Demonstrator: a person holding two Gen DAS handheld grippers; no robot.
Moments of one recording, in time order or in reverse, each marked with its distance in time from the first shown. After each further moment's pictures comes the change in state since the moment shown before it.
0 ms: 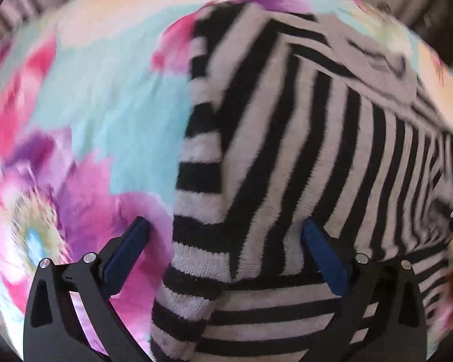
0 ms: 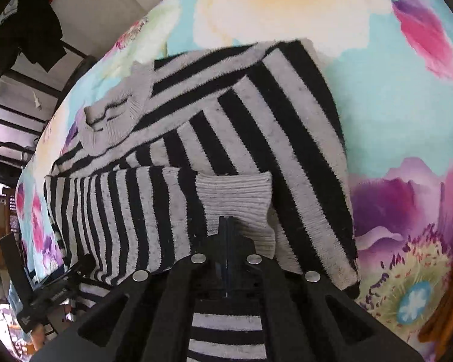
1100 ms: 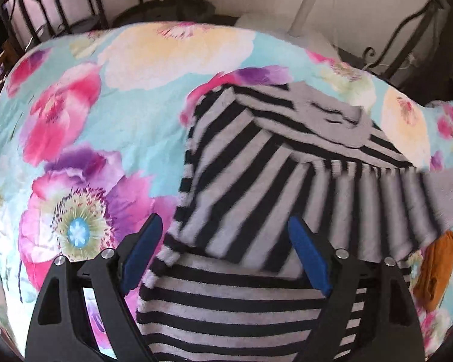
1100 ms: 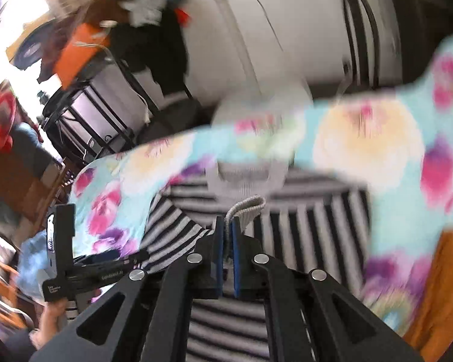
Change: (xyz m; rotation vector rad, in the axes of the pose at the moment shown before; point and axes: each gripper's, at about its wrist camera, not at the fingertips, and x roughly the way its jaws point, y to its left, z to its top) left arm -0.080 0.002 -0.017 -0.040 -0.165 -0.014; right arm -0.128 0.077 -0.029 -0.368 -0.358 0.184
